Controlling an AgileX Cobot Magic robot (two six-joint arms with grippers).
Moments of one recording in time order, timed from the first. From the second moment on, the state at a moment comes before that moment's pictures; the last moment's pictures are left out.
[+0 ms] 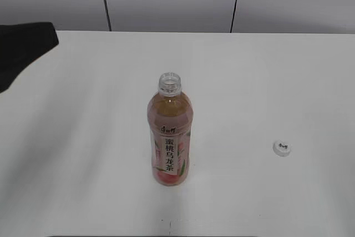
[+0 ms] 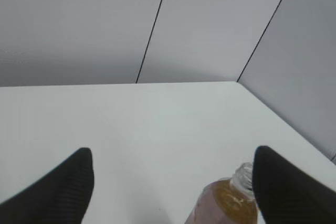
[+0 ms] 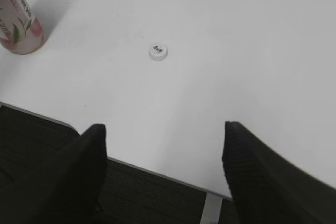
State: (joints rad) left arm -0.57 0.77 -0.40 0.07 -0.13 -0.34; right arm 0.32 0.12 -0.51 0.01 1.10 -0.14
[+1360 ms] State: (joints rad) left arm -0.63 0.13 -0.67 -0.15 1.04 0.02; right arm 0.32 0.12 -0.51 0.01 1.10 -0.14
